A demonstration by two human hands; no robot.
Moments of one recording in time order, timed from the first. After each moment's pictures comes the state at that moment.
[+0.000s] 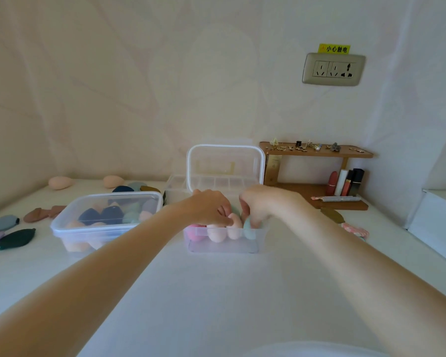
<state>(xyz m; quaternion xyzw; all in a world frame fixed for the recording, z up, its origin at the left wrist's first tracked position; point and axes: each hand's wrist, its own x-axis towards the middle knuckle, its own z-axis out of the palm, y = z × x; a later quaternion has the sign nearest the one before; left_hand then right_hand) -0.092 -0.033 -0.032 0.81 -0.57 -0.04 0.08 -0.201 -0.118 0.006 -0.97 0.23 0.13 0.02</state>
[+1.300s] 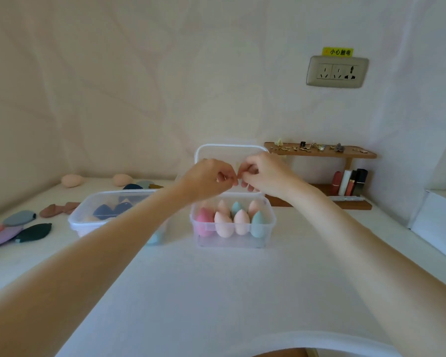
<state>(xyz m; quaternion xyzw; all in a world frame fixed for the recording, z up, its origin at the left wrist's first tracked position) -0.098 -0.011 0.009 0.76 -0.57 0.07 0.29 -0.213 -0.114 0.026 -0.93 0.17 -0.21 0.24</state>
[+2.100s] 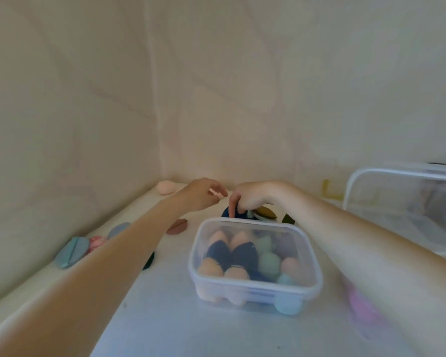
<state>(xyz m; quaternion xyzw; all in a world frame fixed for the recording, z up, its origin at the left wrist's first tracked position) 0.163 0.105 -0.037 0.88 -0.39 -0.06 0.26 0.083 -0.015 -0.002 -0.98 0.04 0.17 0.11</state>
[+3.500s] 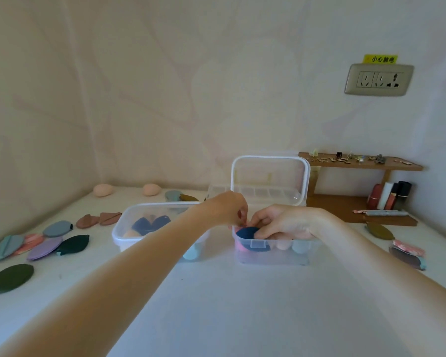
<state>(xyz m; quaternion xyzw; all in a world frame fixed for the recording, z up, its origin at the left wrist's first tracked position) -0.043 -0.003 -0.017 0.83 -0.55 -0.08 0.08 -0.164 -0.107 -0.019 -0.85 0.18 0.11 0.48</state>
